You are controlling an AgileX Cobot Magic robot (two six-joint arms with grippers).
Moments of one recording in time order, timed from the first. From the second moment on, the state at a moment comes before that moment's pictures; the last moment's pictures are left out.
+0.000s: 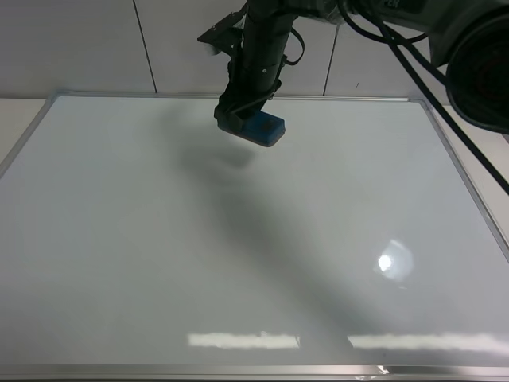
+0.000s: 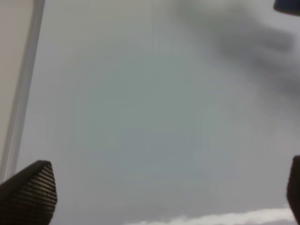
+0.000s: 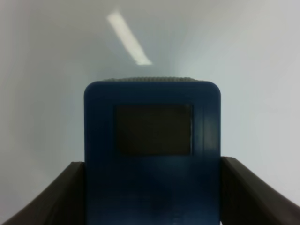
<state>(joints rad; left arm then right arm) 0.07 0.00 -0.50 -0.18 1.06 0.15 0.63 2.29 -2.08 -0.01 1.08 -0.38</state>
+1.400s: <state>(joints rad) 0.07 0.00 -0.50 -0.18 1.06 0.15 0.44 1.82 -1.06 -0.07 0.52 -0.02</state>
